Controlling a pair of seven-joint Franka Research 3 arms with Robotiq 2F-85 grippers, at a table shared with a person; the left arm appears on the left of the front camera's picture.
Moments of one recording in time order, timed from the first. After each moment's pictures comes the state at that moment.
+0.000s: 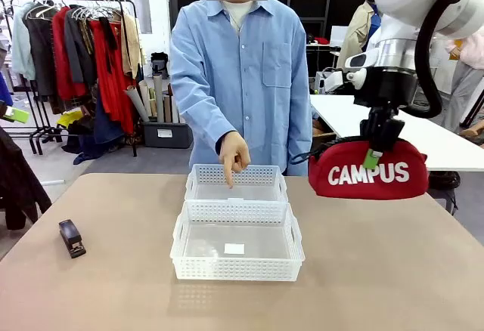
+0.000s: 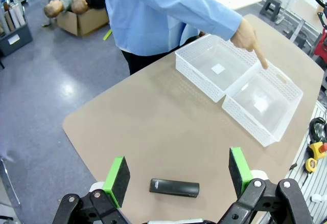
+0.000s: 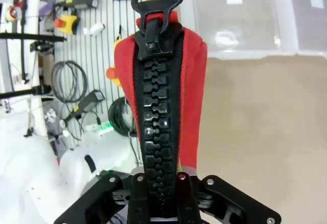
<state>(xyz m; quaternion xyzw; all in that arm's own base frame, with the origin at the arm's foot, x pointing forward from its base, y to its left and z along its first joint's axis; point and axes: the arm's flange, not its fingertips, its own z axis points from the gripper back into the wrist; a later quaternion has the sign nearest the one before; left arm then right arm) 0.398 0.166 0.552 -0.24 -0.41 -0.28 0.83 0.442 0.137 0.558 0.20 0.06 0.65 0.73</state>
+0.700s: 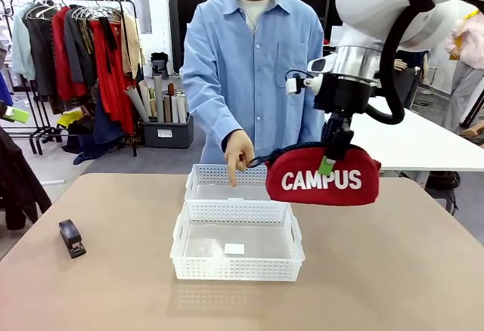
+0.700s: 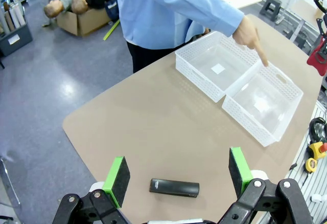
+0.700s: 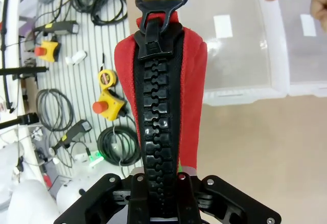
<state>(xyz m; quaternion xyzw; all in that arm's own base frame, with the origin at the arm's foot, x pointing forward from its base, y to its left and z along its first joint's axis) 0.398 0.166 0.552 -0.24 -0.41 -0.28 0.83 0.427 0.219 0.549 0.17 0.02 0.64 0.75</state>
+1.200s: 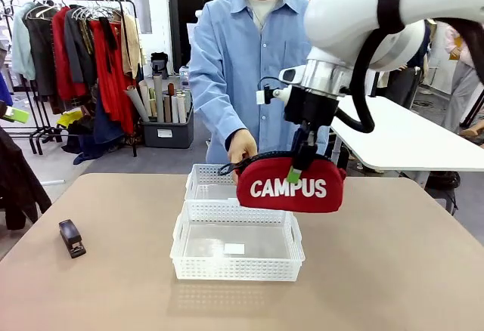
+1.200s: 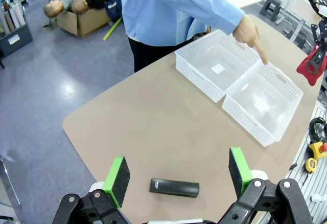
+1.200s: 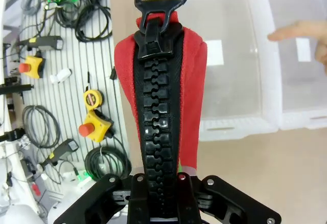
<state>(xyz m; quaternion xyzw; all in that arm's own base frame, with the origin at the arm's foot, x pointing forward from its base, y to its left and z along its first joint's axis) 0.398 0.166 0.552 -0.24 -0.41 -0.28 0.83 0.426 0.273 0.524 0.15 -0.01 0.64 0.75</state>
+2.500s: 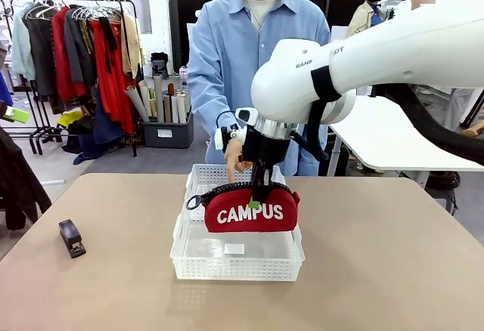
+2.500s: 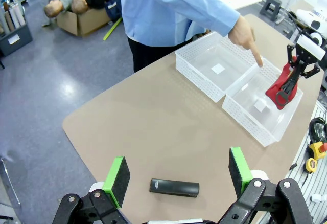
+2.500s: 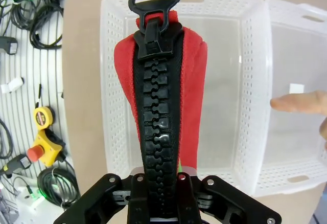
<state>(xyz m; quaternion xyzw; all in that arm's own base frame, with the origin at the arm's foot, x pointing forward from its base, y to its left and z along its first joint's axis) 0.398 0.166 0.552 -0.24 -0.41 -0.28 0.83 0.444 0.348 0.436 0.09 -0.06 0.70 0.71</state>
